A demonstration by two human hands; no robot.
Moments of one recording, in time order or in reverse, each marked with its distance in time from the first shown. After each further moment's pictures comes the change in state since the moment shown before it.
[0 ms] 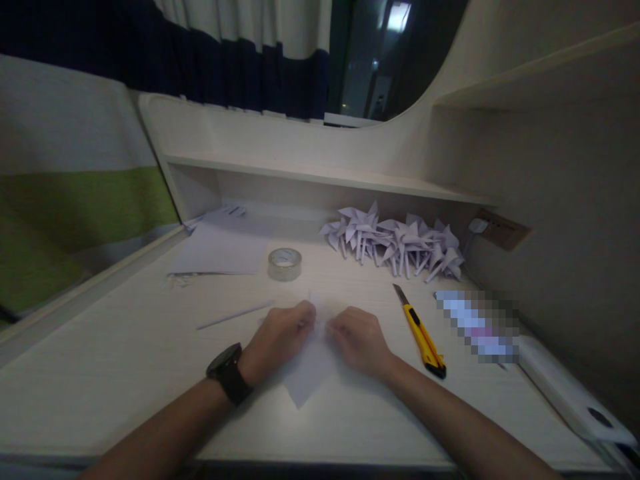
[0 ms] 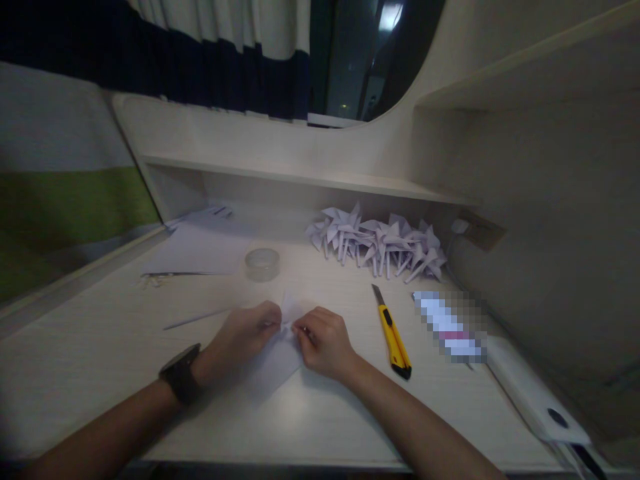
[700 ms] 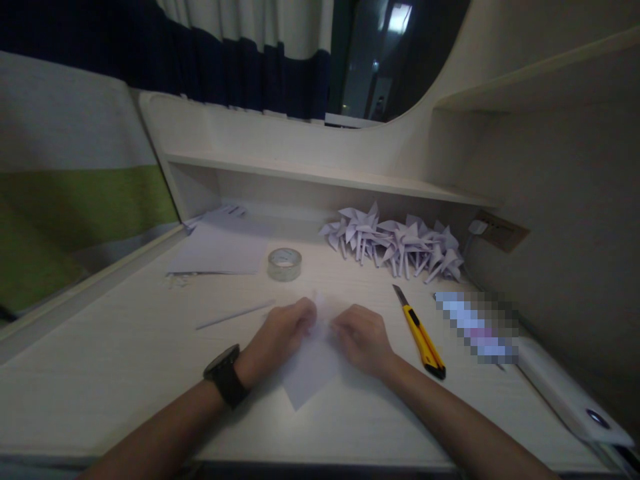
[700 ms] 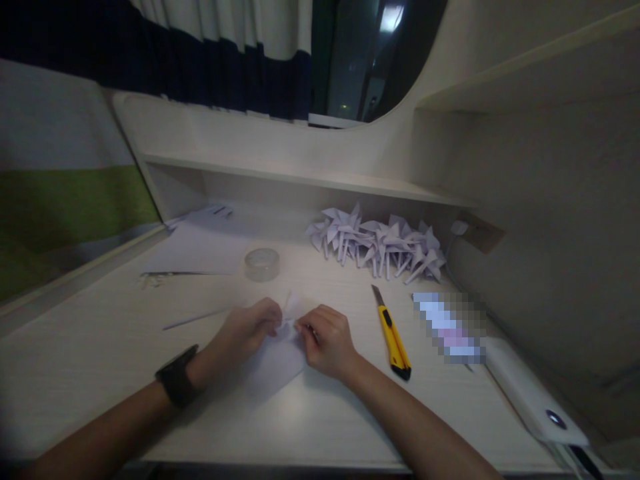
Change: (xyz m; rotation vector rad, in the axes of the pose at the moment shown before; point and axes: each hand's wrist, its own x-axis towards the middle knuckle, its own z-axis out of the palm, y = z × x) left_hand 0.002 0.001 -0.002 -0.233 0.003 -0.003; right_hand 0.003 -0.001 -0.008 0.010 0.075 -0.027
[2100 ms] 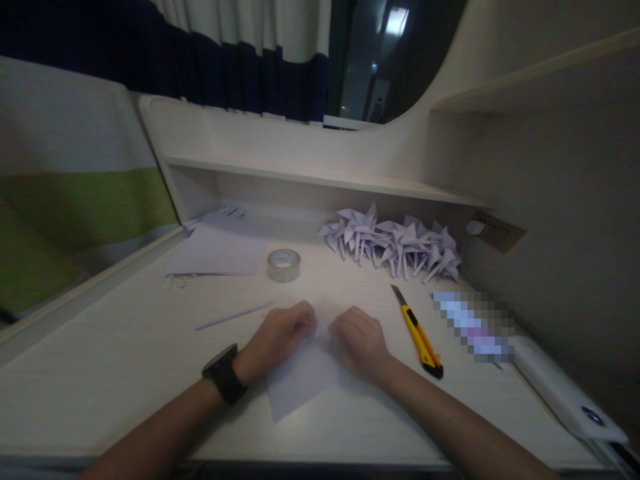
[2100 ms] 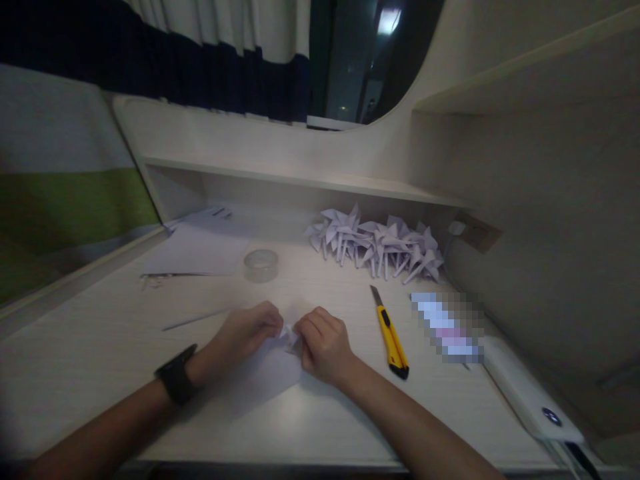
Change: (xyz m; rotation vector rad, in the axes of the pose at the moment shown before) left_hand -0.001 -0.004 -0.001 -0.048 -0.042 0.072; right_hand -0.009 0.001 0.005 -0.199 -0.042 -0.169
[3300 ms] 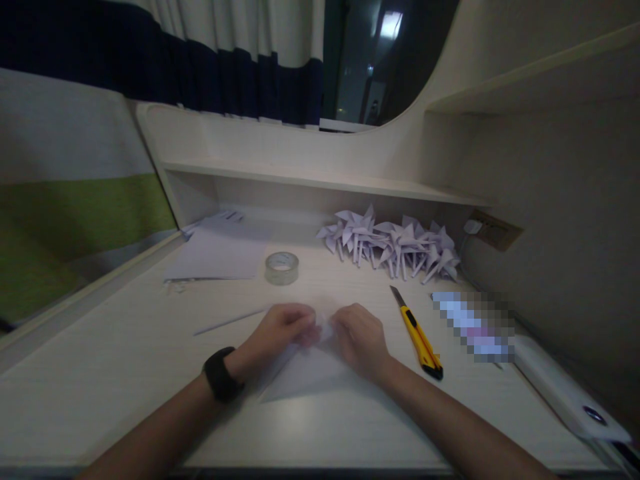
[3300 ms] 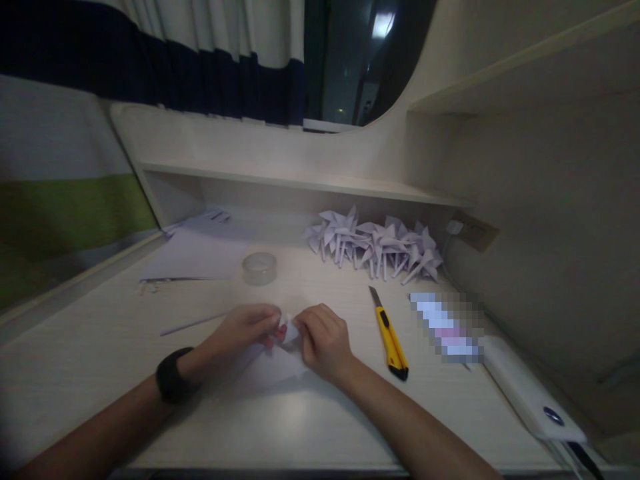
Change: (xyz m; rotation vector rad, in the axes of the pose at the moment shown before) left_hand 0.013 0.018 -0.008 -0.695 -0.094 -0.401; right_hand 0.005 0.002 0.001 0.062 0.114 0.114
